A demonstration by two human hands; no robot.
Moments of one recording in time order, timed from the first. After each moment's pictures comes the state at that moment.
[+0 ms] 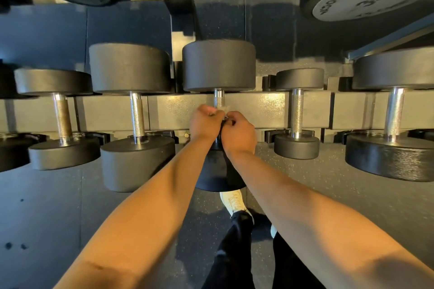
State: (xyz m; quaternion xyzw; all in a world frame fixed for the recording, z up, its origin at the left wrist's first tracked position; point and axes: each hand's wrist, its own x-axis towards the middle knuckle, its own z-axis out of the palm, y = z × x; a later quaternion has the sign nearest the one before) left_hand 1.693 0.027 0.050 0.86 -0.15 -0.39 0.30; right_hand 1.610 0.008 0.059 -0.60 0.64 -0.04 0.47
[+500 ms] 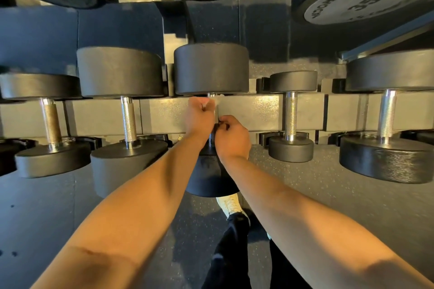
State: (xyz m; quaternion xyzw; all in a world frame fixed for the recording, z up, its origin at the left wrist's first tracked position) left_hand 1.703 0.008 0.036 0.84 -0.16 -0.37 0.36; right_hand 1.608 0.007 0.054 -0.60 0.65 -0.05 0.46
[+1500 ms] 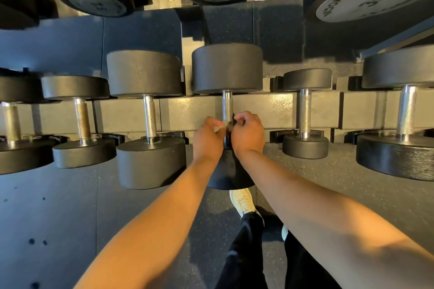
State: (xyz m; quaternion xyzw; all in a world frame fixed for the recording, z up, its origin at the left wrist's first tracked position) left_hand 1.682 0.069 0.066 0.87 -0.19 -0.37 0.25; right_hand 1.606 0.008 0.045 -0.60 0.65 -0.09 0.46
